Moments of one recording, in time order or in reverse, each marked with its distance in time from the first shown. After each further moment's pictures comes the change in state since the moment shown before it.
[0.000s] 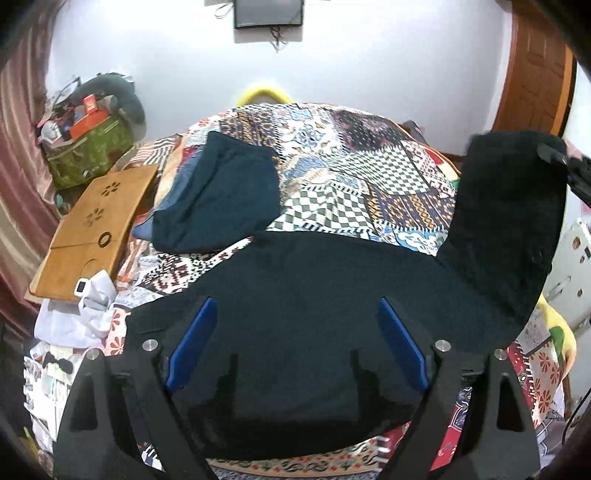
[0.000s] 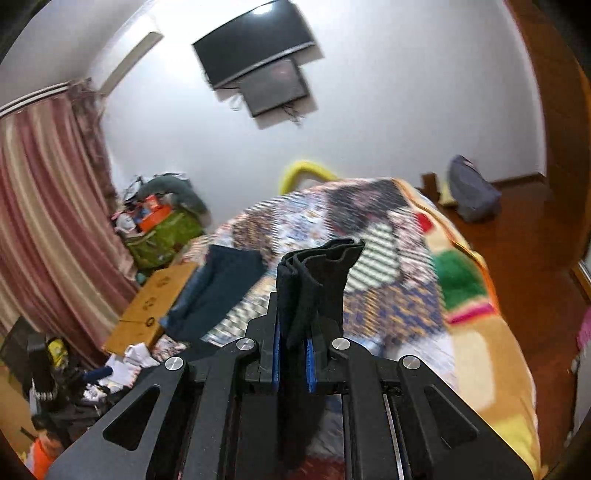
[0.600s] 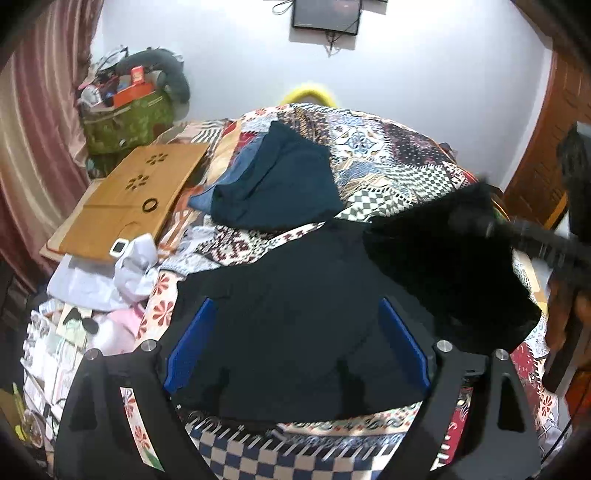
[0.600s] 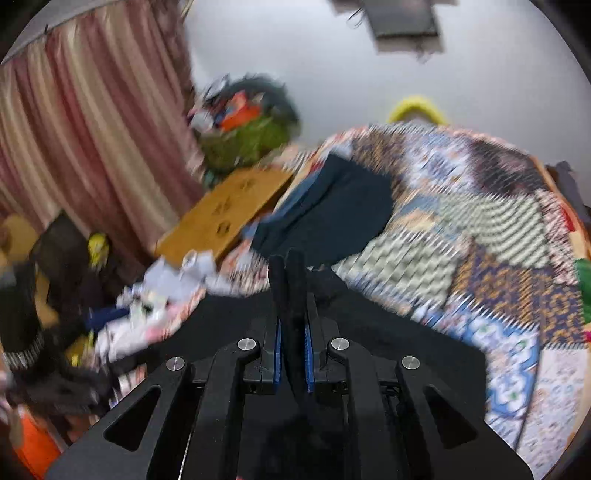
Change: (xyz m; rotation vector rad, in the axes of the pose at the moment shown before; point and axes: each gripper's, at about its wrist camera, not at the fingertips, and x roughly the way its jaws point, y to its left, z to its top) left arm -0.029 0.076 -0.034 -0.154 -0.004 0.065; right arm 0.117 0.152 -0.093 -0.278 0.379 0.235
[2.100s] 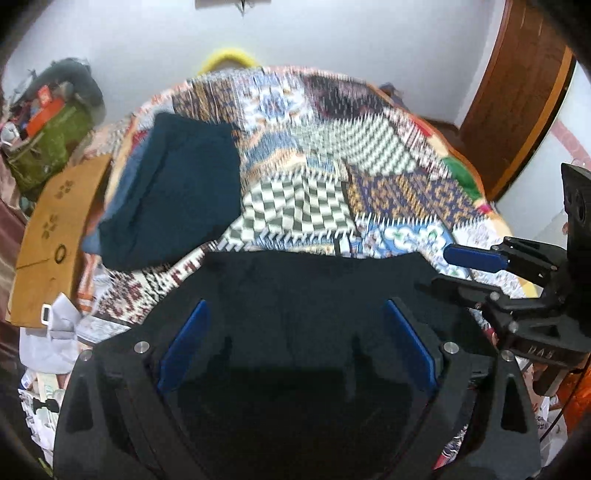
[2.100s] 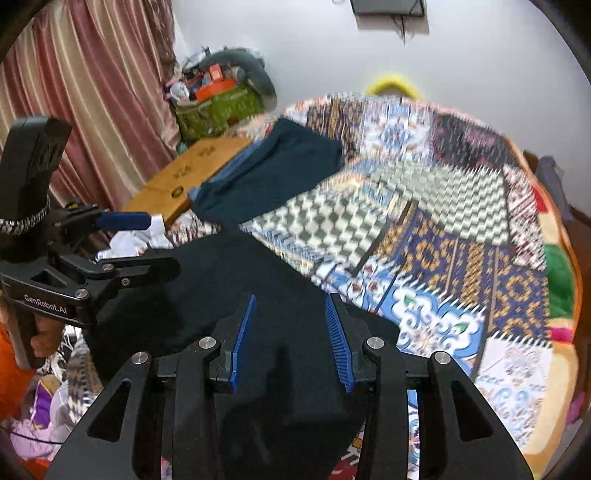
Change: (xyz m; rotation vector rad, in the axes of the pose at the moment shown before) left arm 0.111 -0.120 0.073 0.229 0.210 -0.158; right arm -0.013 -0.111 -0.016 0.003 0.074 -0.083
